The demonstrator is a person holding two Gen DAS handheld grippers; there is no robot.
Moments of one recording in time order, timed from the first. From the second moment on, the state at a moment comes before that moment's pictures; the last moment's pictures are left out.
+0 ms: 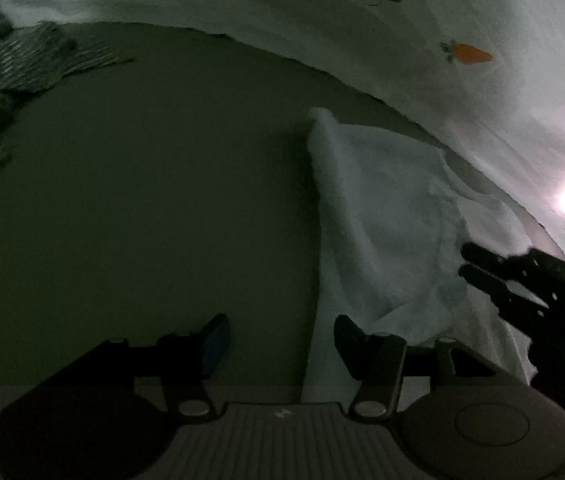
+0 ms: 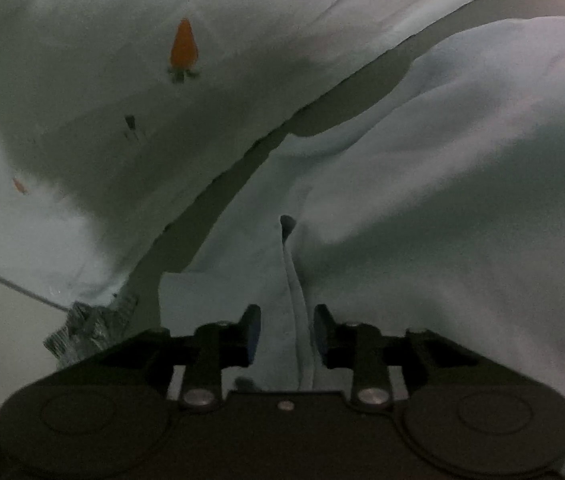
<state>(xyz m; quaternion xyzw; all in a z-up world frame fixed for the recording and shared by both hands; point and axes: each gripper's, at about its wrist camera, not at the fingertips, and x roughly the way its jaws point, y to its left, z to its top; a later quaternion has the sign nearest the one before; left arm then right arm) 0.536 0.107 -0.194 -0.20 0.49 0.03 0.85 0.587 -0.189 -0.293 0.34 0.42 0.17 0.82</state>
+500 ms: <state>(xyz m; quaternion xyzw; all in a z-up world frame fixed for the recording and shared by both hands) 0.413 0.100 -0.183 -0.22 0.50 0.19 0.82 0.606 -0.198 -0.286 0.33 0.41 0.30 0.79</state>
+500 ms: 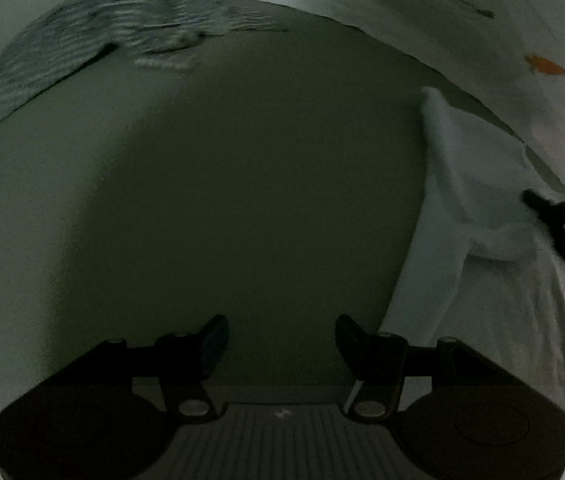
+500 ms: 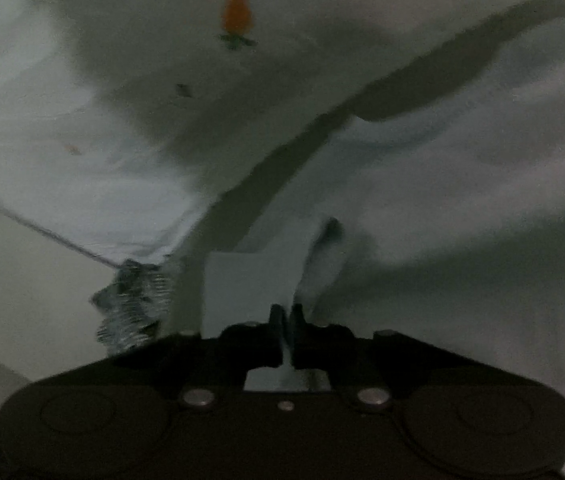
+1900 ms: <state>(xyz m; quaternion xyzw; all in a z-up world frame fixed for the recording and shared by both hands) 0.303 0.145 -0.191 -0.19 0.54 0.04 0.82 0.296 -0.150 -0.289 0.47 0.46 0.15 0.74</state>
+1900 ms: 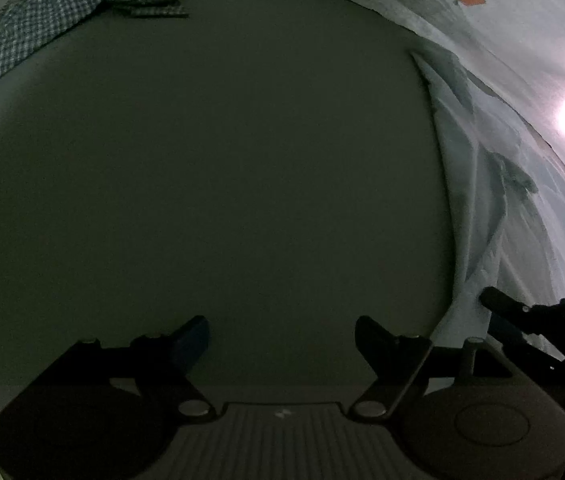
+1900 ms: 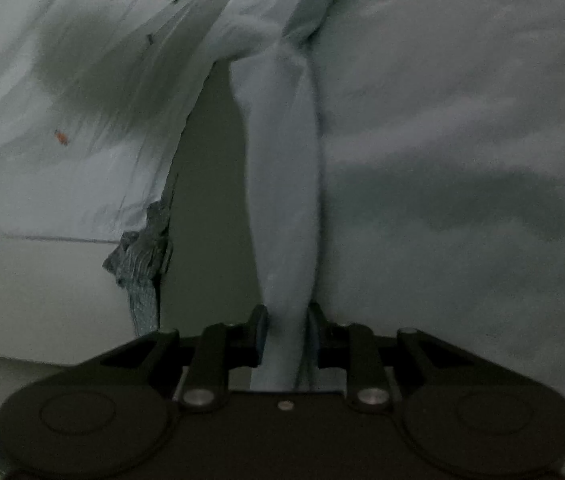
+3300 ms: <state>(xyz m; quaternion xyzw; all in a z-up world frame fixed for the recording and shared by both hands) 0.290 0.095 -0.213 0.01 0.58 -0.03 0.82 0.239 -0.098 -0.254 0.20 0.45 0.07 0.87</state>
